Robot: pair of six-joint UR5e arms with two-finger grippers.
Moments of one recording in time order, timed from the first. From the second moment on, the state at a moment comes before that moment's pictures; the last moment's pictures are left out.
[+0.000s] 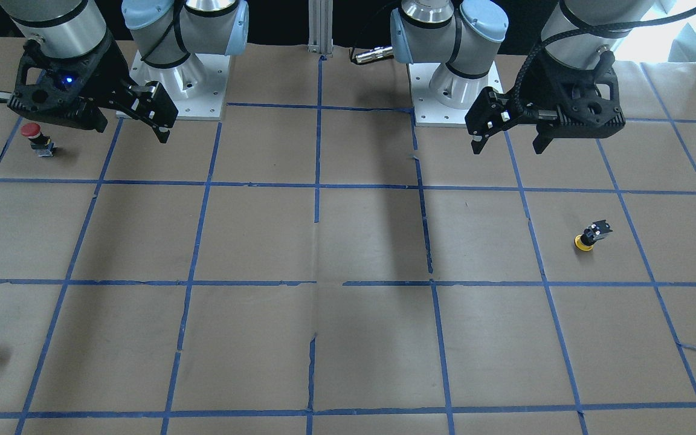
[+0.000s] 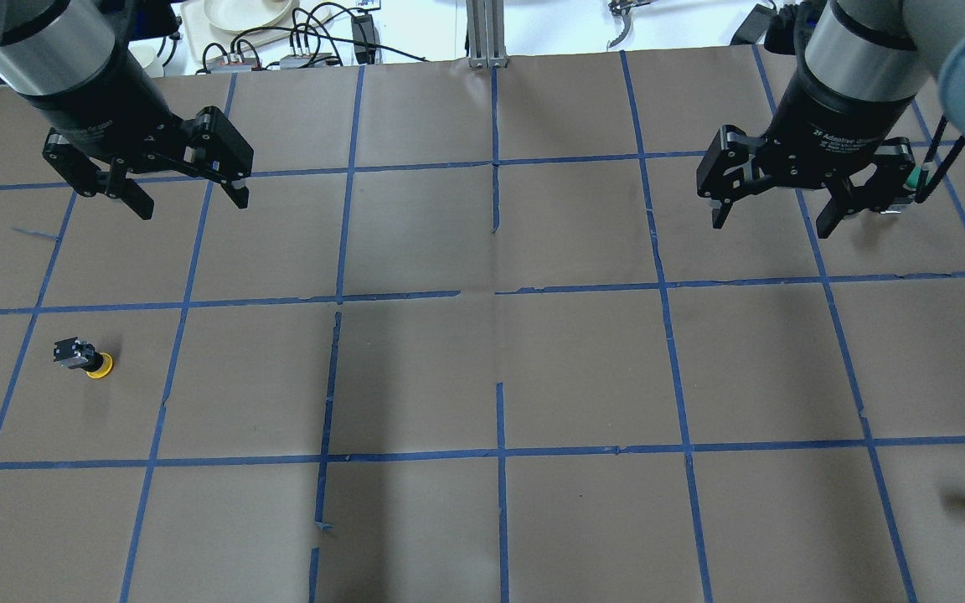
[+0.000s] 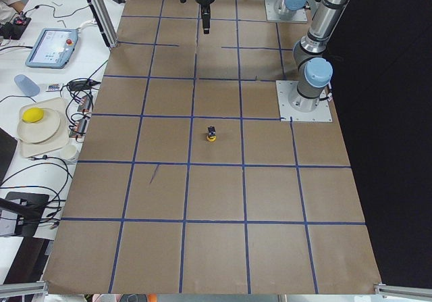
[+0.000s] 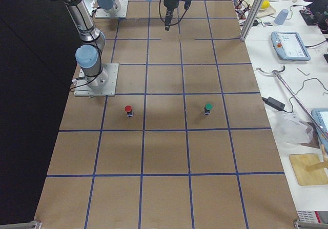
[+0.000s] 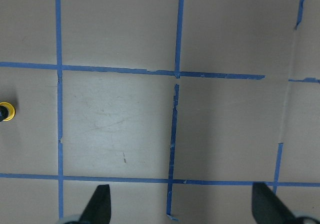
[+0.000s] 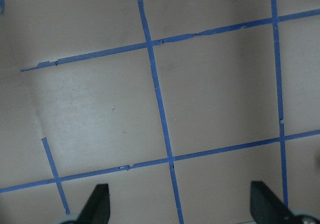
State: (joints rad) left arm -1.50 -1.55 -1.54 -1.64 1.54 0.02; right arm 1.54 -1.62 1.60 -1.48 -1.58 0.14
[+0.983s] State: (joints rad) left arm -1.19 -1.56 -1.75 -1.52 1.55 0.61; right arm 1.54 -1.62 1.61 -1.48 -1.57 0.14
